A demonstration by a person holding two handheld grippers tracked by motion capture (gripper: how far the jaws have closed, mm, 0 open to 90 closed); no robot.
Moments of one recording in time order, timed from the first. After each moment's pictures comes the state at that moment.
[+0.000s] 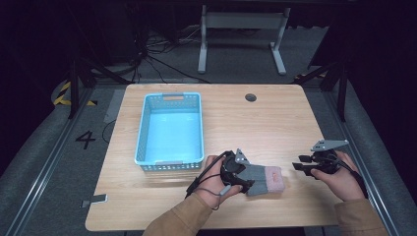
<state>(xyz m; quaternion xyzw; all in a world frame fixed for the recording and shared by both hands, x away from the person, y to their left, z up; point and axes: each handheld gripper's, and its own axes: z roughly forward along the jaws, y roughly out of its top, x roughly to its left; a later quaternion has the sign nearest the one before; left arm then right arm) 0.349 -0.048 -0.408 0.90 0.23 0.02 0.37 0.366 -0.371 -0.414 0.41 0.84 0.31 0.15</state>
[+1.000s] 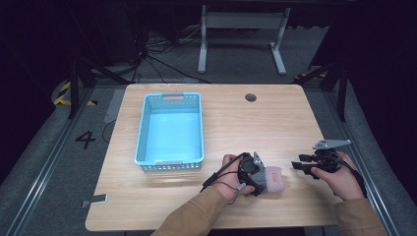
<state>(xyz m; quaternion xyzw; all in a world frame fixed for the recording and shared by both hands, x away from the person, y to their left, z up) 0.370 -0.096 -0.450 0.93 0.17 0.03 0.33 0.369 -0.375 -0.420 0.43 0.83 0.34 0.13</state>
